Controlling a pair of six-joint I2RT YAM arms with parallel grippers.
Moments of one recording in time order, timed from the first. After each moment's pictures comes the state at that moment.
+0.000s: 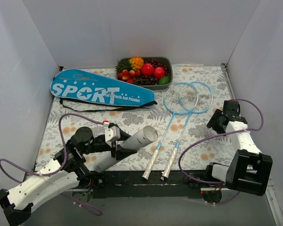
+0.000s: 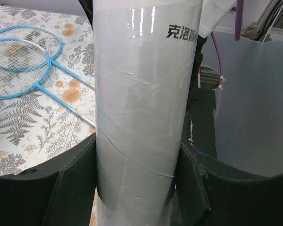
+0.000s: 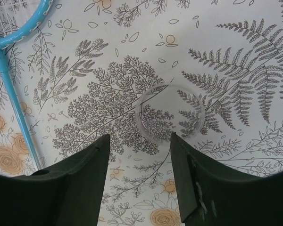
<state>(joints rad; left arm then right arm) -0.86 0.53 0.55 -0.11 0.56 -0.01 -0.18 1.18 0.70 -0.56 0.04 0.36</state>
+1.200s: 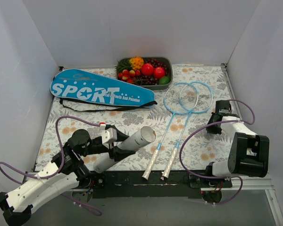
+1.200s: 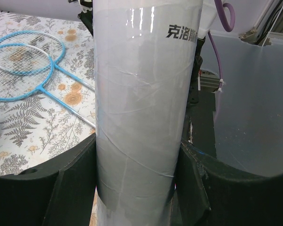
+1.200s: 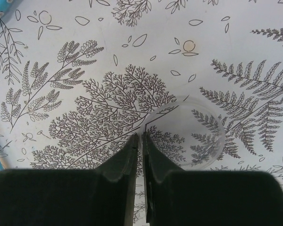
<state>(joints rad) -0.86 0.47 0.53 -0.11 0.55 -0.02 -0.11 1.38 0.69 -0.44 0.09 0.36</state>
